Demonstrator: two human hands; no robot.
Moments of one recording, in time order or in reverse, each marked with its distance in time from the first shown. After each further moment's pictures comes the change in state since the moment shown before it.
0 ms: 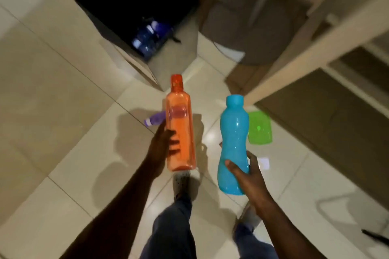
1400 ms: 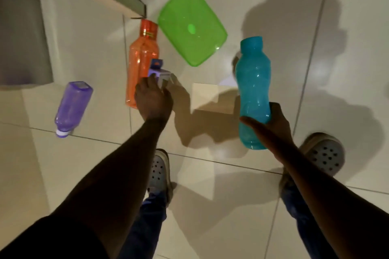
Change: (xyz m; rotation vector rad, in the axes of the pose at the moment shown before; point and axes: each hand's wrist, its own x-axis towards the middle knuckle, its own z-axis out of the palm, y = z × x) left_hand 0.291 -0.384 0.322 1.802 0.280 0.653; right_hand 0.329 0.411 -0.290 0.073 0.251 0.145
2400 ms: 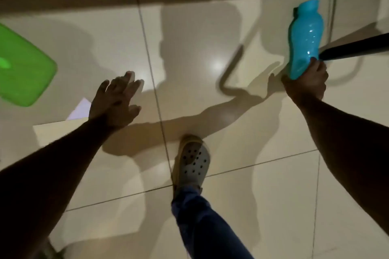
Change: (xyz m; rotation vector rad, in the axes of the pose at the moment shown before) left_hand -0.029 0.260 0.087 0.062 -0.352 0.844; right_hand 0.108 0.128 -0.424 -0.606 0.811 0.184
